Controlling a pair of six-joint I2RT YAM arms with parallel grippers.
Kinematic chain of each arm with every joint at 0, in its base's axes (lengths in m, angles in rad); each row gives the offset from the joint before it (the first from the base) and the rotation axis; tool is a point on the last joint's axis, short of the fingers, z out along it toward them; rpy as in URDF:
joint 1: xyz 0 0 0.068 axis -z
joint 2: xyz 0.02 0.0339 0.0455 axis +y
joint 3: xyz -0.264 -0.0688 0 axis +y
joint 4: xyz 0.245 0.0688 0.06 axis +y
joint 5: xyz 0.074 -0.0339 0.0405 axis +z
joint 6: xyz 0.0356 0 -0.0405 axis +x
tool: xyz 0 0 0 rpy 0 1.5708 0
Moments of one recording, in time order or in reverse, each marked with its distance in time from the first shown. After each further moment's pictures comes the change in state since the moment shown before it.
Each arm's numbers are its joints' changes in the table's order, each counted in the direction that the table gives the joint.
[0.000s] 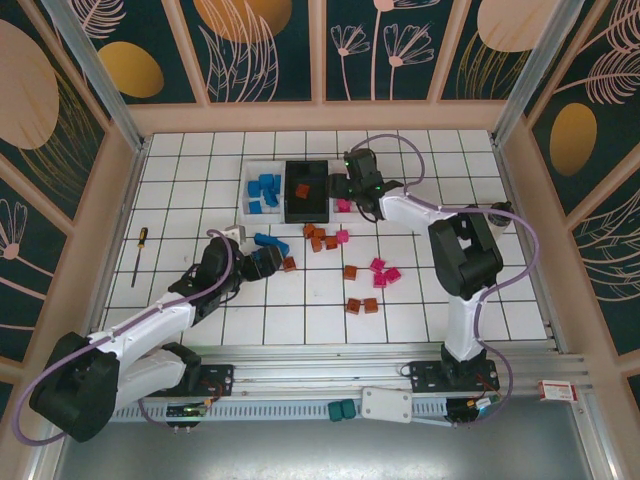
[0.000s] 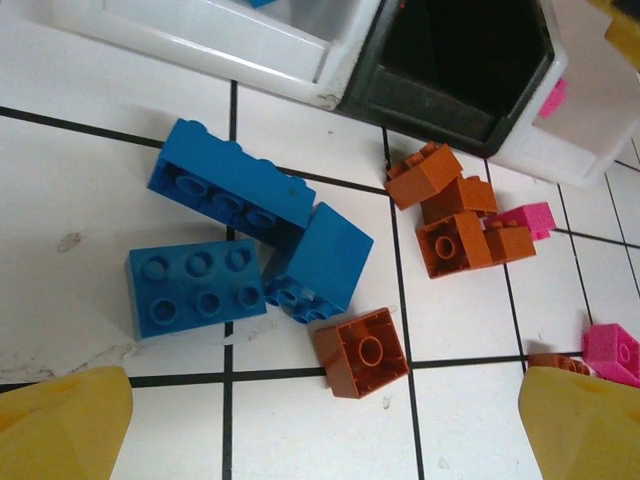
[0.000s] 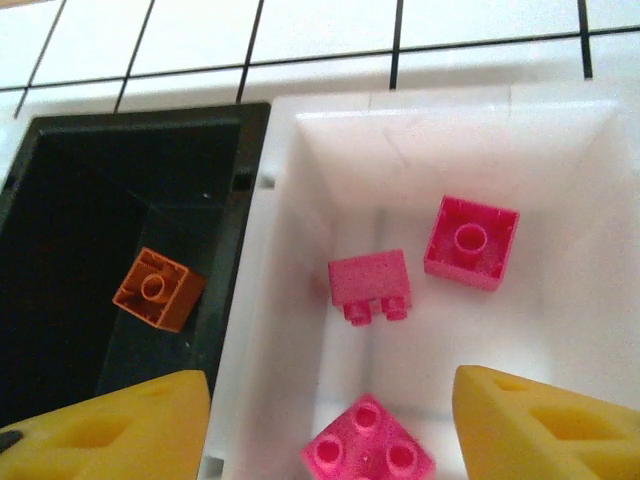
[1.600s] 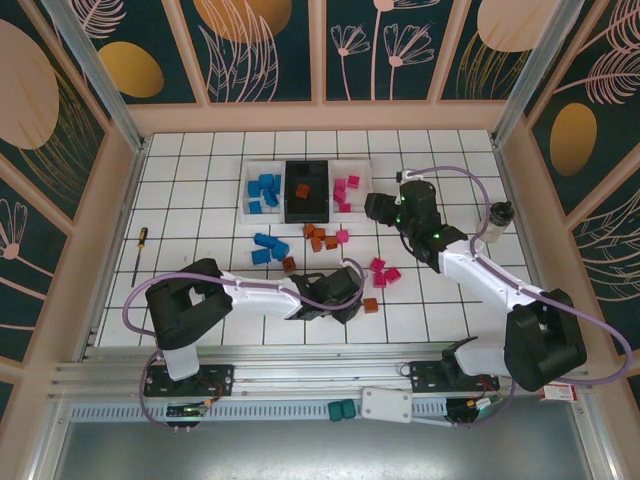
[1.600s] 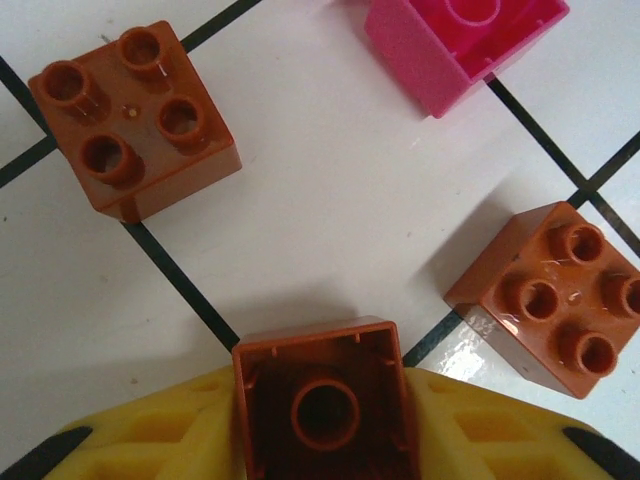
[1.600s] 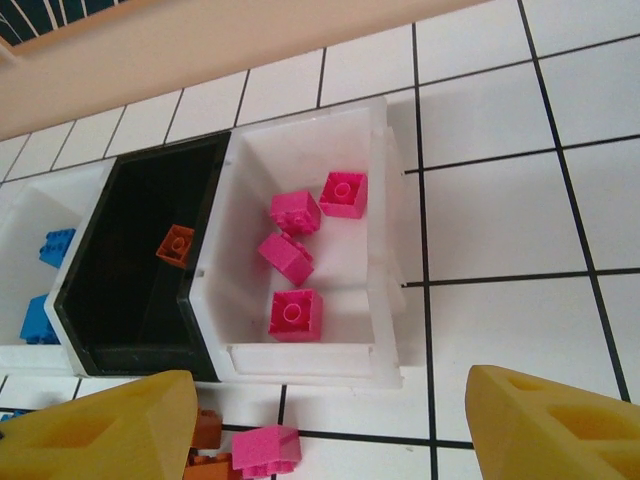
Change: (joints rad) left arm 0.642 0.740 -0.544 0.158 0.176 0.246; right arm 0.073 -0.658 0.567 -0.090 0.001 0.049
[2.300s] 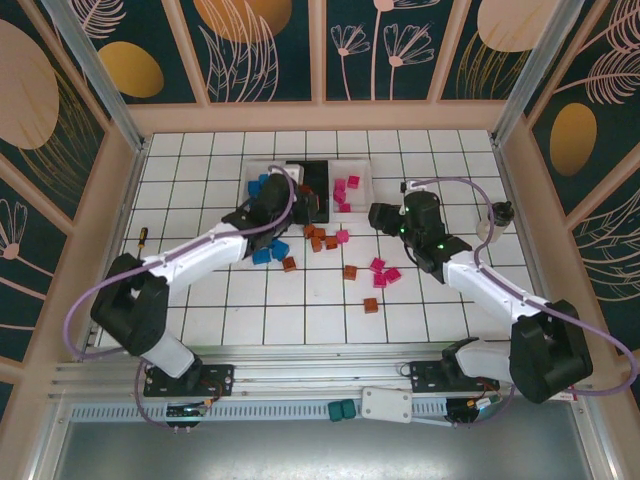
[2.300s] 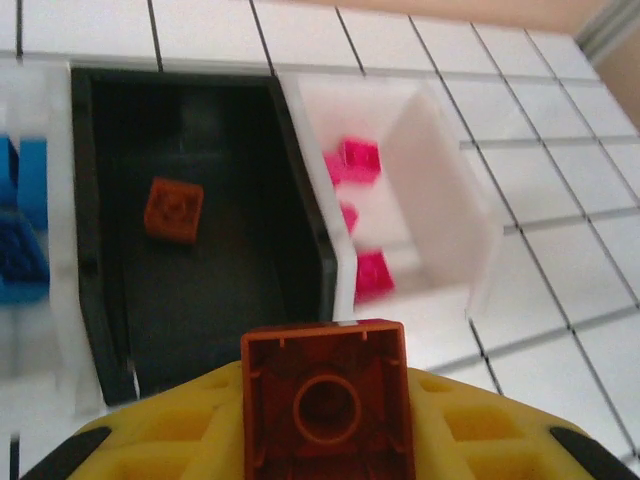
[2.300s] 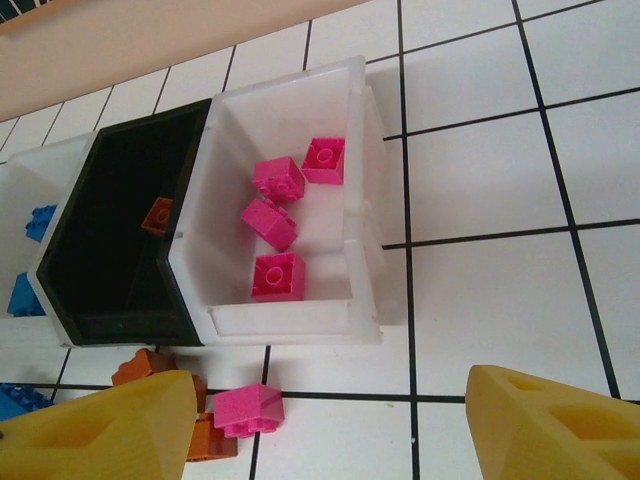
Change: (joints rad) left arm -0.515 -0.204 -0.167 -0.050 -0.027 -0.031; right arm 0.006 -0.068 0.093 -0.008 0.008 0.016
